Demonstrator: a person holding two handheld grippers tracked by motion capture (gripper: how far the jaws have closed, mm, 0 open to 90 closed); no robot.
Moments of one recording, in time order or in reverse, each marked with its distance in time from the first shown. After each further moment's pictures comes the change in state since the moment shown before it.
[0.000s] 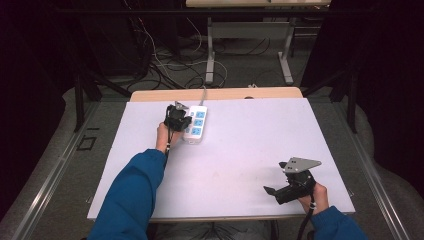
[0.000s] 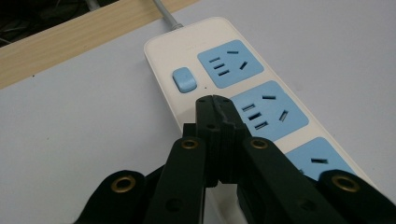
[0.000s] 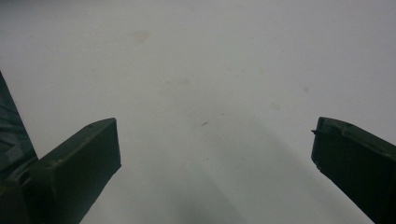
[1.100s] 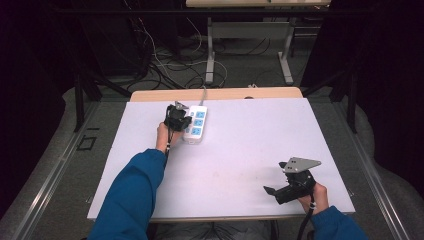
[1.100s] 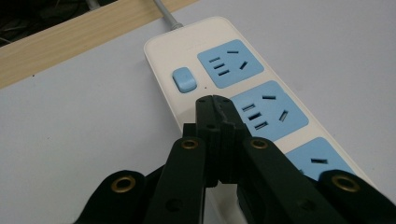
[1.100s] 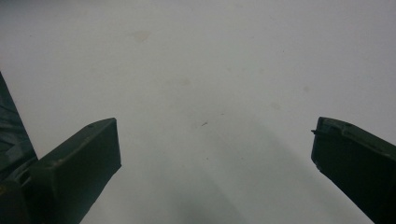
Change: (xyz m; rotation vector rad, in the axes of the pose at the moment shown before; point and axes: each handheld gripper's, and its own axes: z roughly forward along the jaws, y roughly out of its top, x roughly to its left) left arm 0.000 0.001 0.000 0.003 0.001 -0.001; right arm -0.001 0.000 0.001 -0.006 0.001 -0.010
